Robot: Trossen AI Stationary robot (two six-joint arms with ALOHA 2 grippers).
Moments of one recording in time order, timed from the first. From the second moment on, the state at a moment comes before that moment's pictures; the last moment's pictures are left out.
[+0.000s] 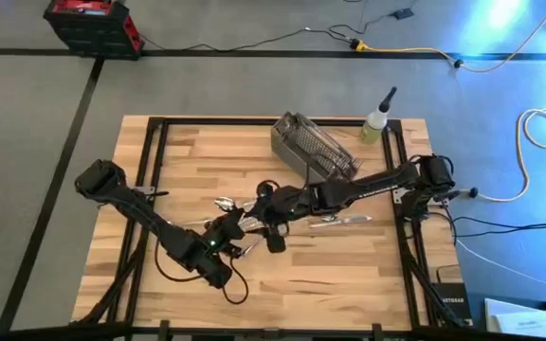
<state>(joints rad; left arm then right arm) -0.60 1.68 1.05 -0.49 -1.41 0.94 0.19 1.79 1.34 -0.07 0.05 -0.05</state>
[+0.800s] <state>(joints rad) -0.57 1.68 1.05 -0.48 -1.27 1.14 0.20 1.84 1.34 -0.20 0.20 0.28</state>
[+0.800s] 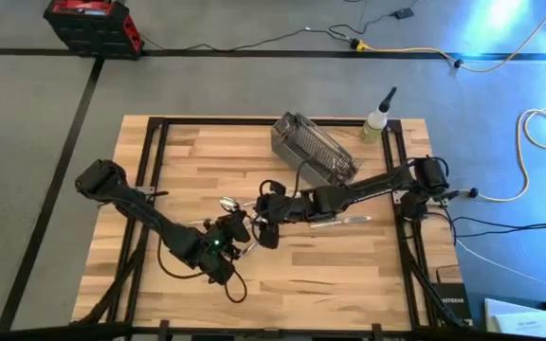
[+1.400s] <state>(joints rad) -0.54 1.68 1.05 -0.30 -1.09 1.46 0.17 1.90 1.34 -0.18 0.11 0.32</state>
